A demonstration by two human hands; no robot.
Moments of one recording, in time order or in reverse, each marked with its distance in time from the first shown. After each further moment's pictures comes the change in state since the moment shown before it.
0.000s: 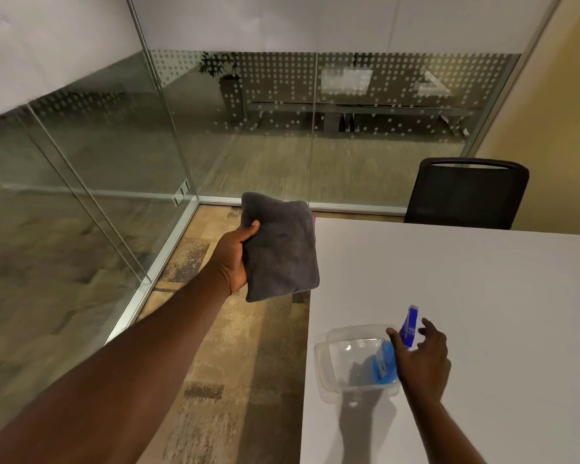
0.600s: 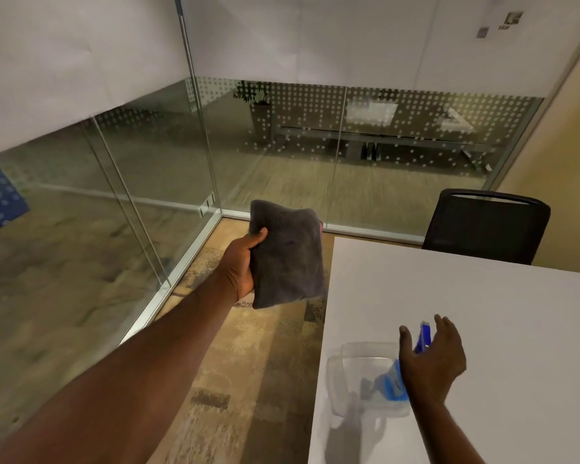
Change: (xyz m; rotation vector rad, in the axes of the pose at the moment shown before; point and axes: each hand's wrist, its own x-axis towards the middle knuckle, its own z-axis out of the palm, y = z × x) left_hand -0.057 0.025 -0.017 -0.030 0.061 0.093; right_hand -0.013 -0.057 -0.019 -0.002 0.138 -0.221
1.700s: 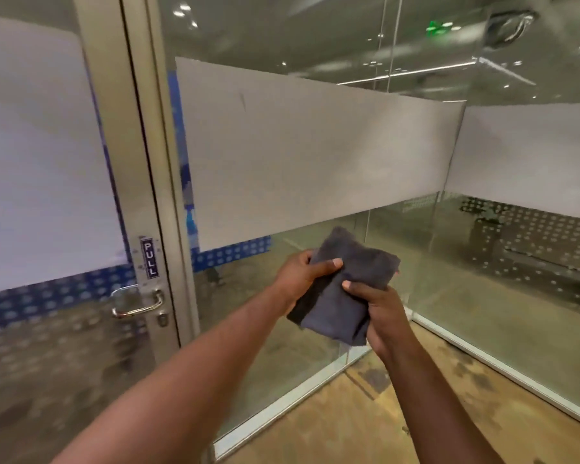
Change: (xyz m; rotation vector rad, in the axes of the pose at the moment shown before) left_hand -0.246 0.246 -0.296 0.427 0.432 0.533; right_hand -0.264 -0.583 0.040 1.306 -1.359 0.032
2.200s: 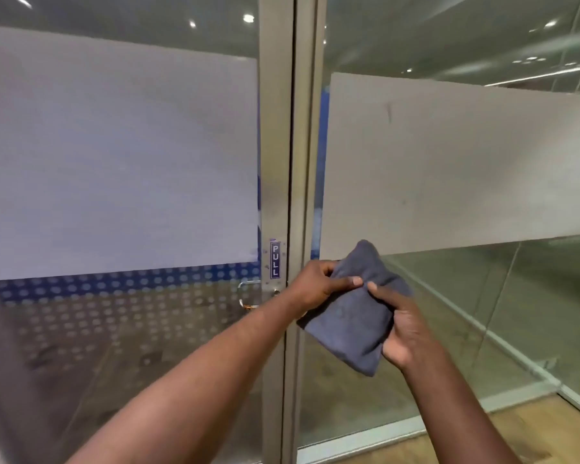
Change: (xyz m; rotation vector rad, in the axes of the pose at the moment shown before) left_hand -0.061 0.020 -0.217 0.337 0.226 0.043; right_hand 0.008 0.079 0.196 0.283 -0.557 0.455
